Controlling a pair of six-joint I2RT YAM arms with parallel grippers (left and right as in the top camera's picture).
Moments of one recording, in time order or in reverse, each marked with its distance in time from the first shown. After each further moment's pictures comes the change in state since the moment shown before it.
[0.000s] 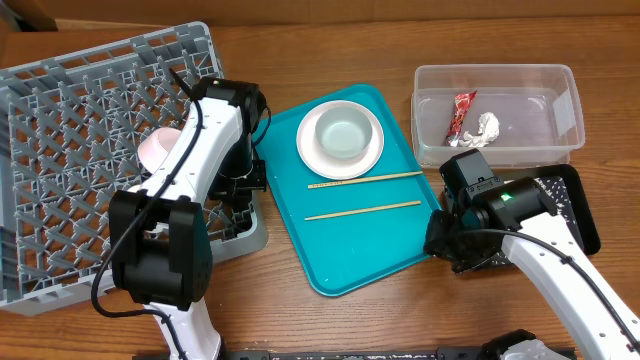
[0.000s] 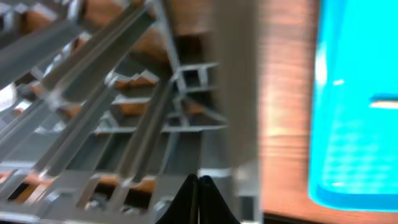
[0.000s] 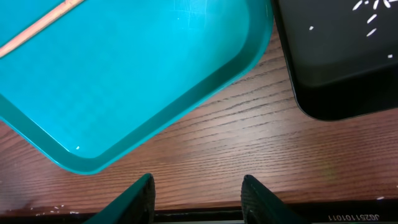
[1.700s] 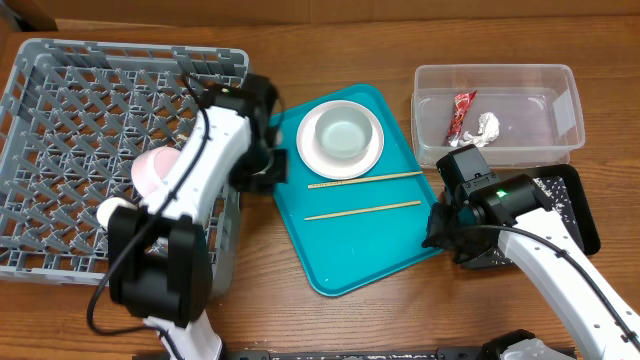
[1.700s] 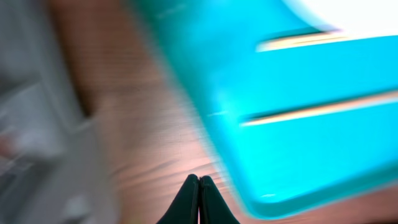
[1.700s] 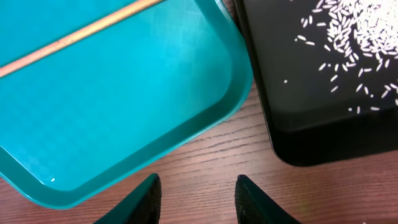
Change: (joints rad) left arm -0.061 -0.074 -0.051 0.218 0.179 0.080; right arm 0.000 0.027 -0.002 0.077 0.119 -0.063
